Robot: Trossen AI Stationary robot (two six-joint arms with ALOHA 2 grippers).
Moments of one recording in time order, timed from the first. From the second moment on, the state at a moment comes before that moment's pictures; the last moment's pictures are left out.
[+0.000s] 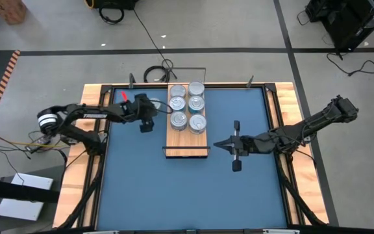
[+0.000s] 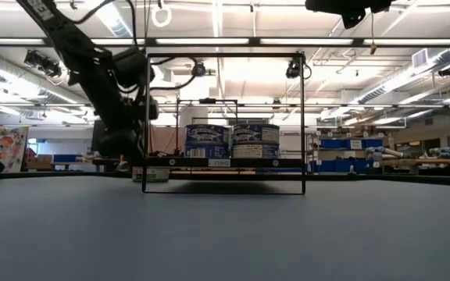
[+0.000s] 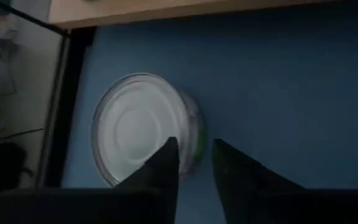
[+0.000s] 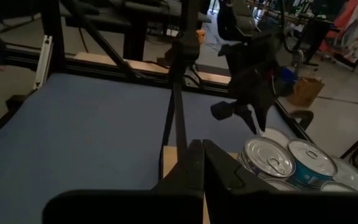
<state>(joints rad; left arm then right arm) 0.49 1.36 0.58 -0.12 -0.26 0.50 0.37 1.05 0.67 0.11 0.48 -0.06</state>
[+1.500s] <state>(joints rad) 0.40 1.41 0.68 -0.26 -0.43 0.61 0.37 1.06 0.67 0.11 0.48 -0.06</state>
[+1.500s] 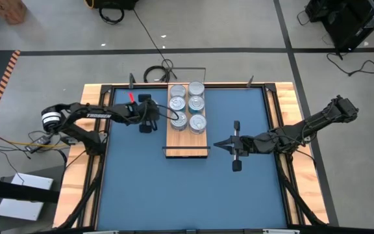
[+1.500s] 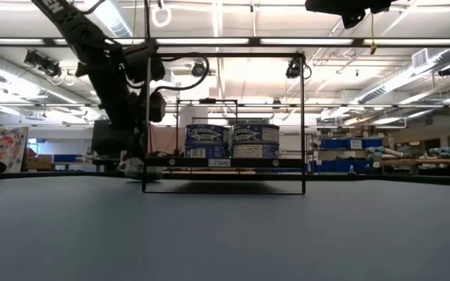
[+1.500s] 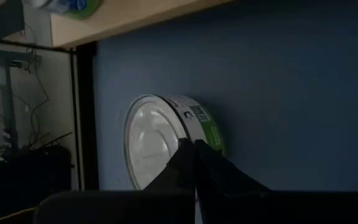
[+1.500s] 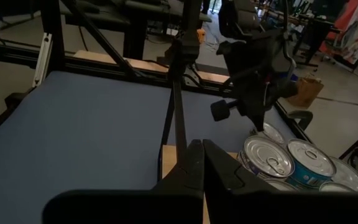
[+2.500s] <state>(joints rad) 0.44 1.40 0.75 -0.41 -0.23 0.54 0.41 1.06 0.67 0.11 0.48 -0.06</state>
